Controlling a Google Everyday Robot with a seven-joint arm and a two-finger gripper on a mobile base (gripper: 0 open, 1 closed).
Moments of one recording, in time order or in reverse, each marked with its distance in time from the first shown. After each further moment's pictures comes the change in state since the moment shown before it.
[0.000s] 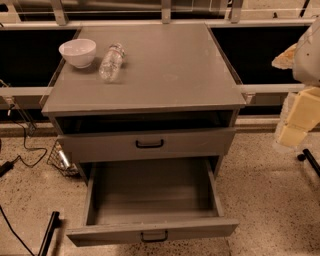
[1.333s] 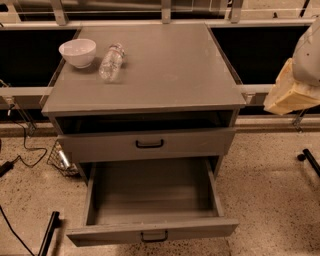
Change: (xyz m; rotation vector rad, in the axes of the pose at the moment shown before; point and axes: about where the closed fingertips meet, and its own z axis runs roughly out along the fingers) arm 0.000 0.000 0.000 0.000 0.000 0.000
